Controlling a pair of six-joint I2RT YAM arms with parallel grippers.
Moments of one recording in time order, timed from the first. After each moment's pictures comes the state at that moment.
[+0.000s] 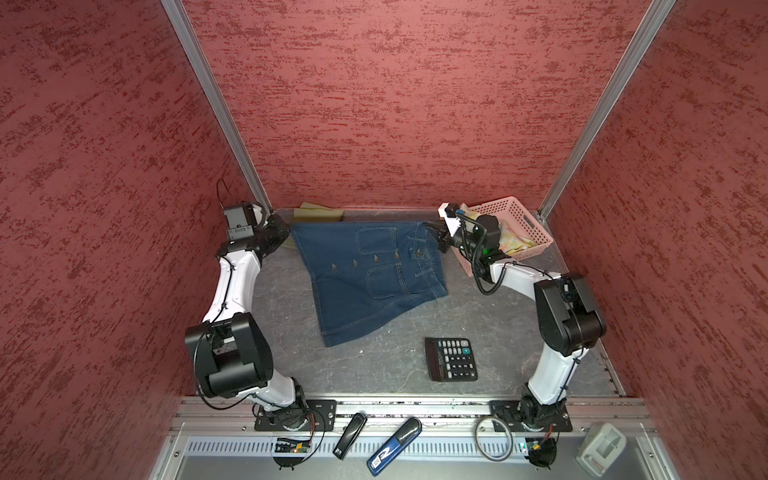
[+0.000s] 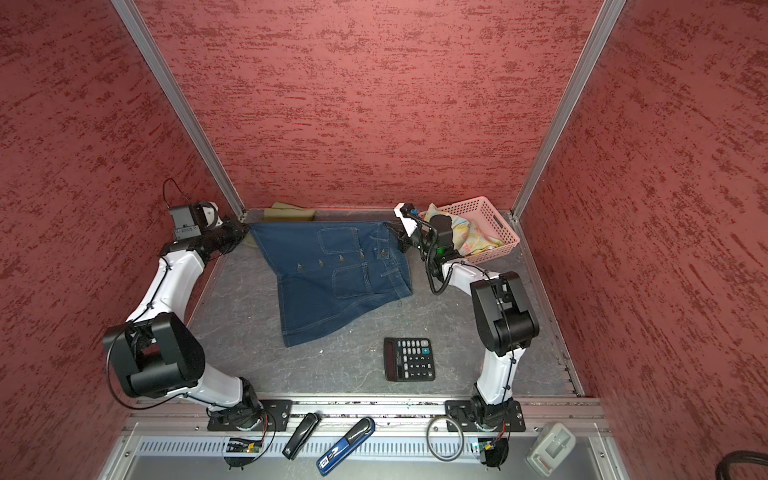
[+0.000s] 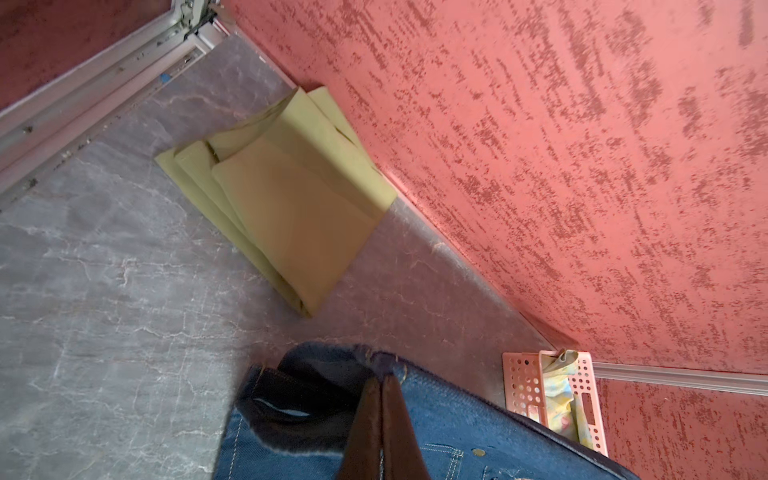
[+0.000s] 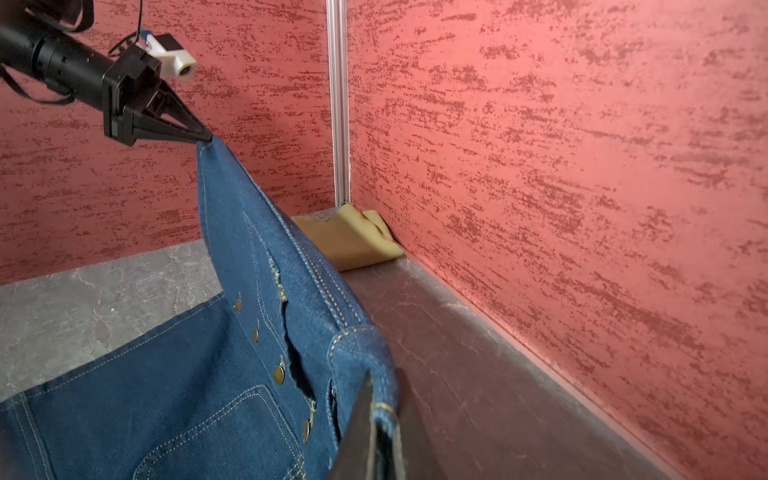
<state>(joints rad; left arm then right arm) 0.31 1.52 1.31 -0.40 0.41 -0.61 0.28 1.84 1.13 0.71 -0.68 -0.08</state>
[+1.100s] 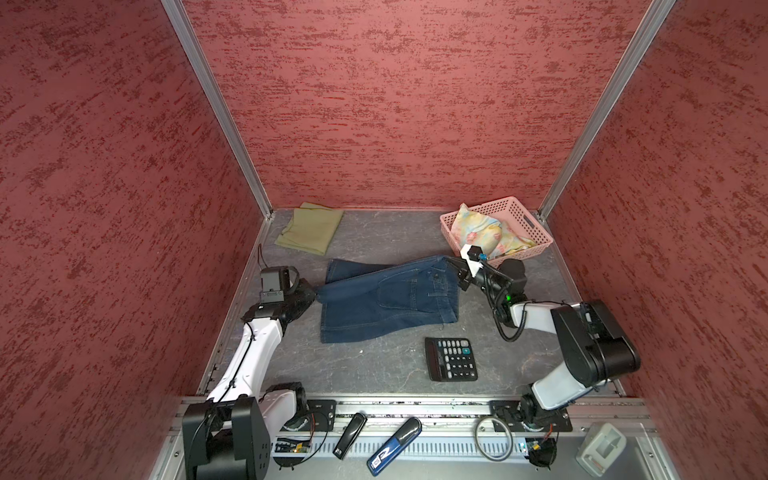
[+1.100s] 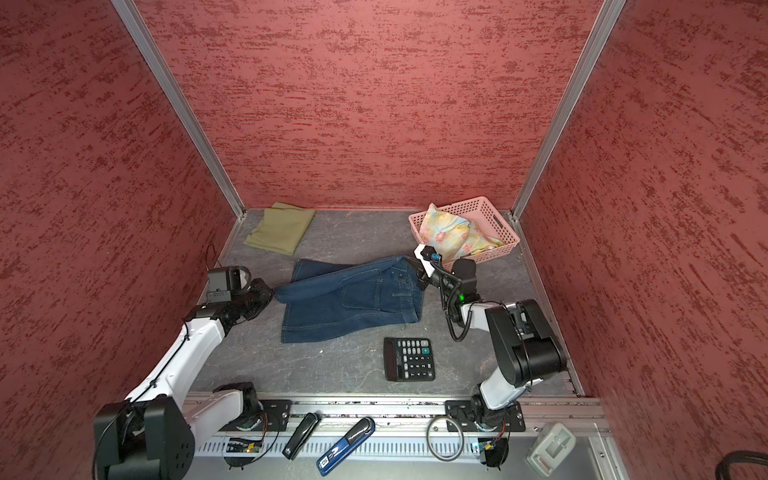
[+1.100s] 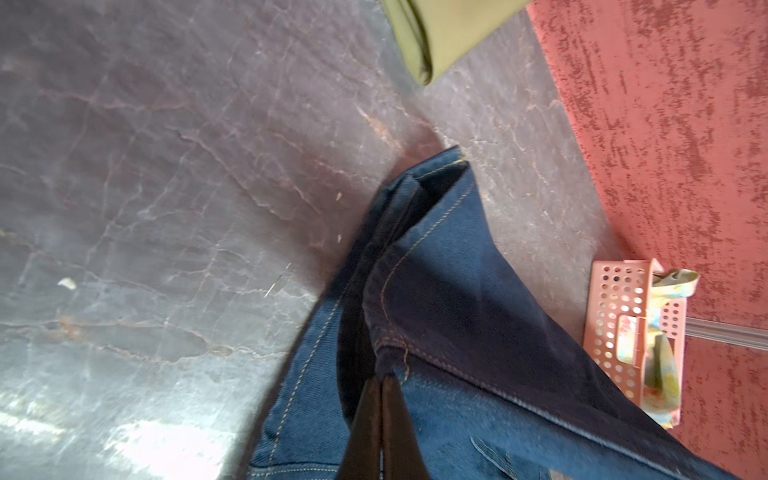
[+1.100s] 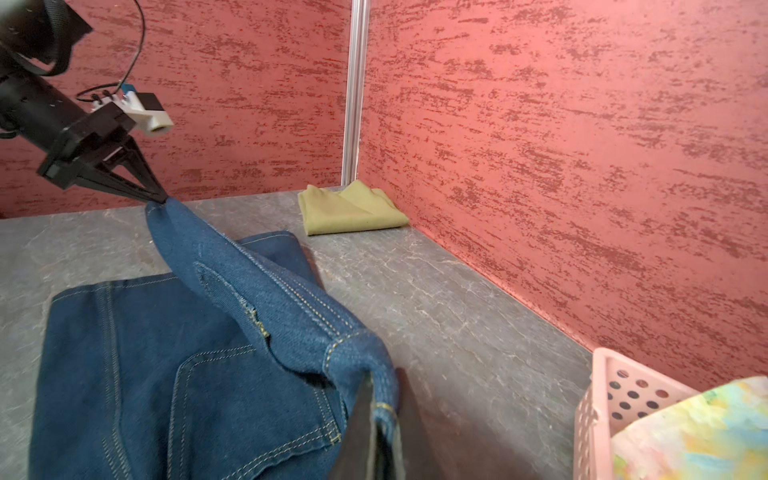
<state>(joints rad) 0.12 1.06 0.62 -0.41 0.23 -0.78 0.21 1.58 0.54 1.06 -0.71 -0.14</state>
